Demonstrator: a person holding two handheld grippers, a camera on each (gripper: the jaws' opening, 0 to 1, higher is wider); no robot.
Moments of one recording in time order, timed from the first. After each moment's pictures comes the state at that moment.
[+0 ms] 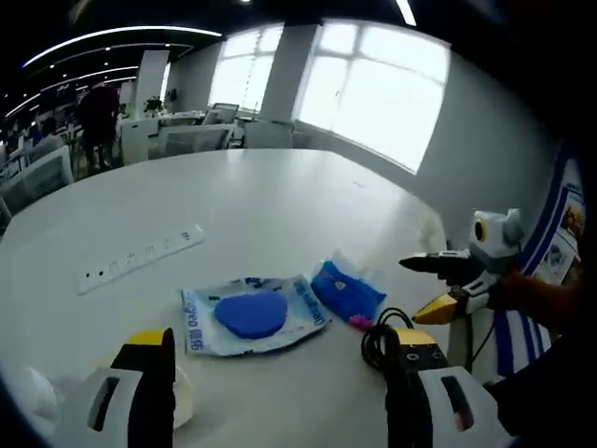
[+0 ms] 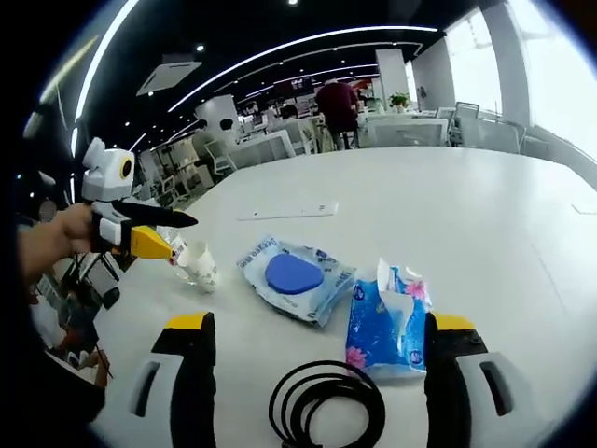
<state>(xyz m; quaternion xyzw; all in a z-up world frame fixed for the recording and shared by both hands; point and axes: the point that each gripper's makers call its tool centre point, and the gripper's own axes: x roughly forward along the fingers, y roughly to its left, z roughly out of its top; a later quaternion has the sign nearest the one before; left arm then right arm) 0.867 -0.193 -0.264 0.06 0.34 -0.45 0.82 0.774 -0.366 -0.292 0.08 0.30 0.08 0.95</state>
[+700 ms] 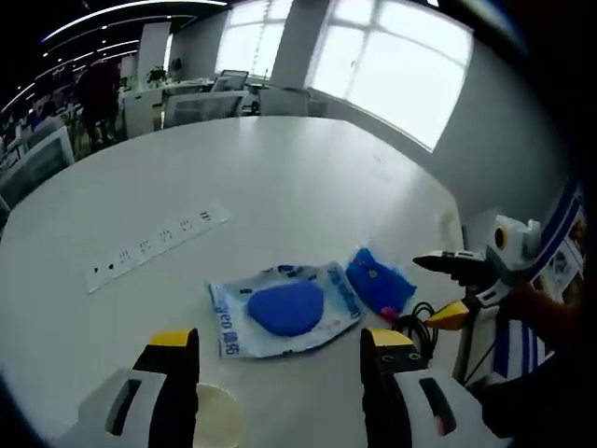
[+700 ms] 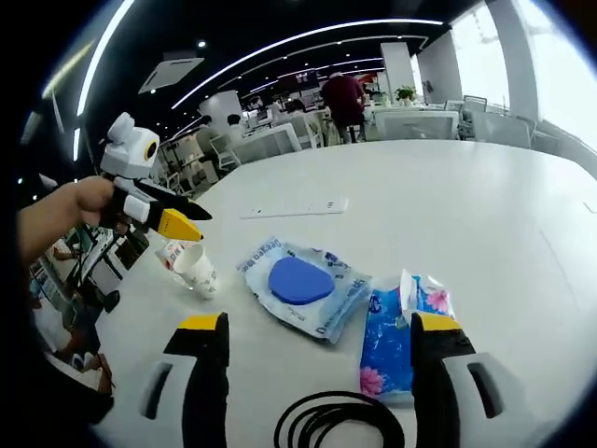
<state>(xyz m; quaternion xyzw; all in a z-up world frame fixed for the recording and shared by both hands) 0.916 -0.190 -0.291 0.08 0.43 -0.43 0.79 0.809 -0.349 -0.309 0.09 0.31 0.09 0.94</state>
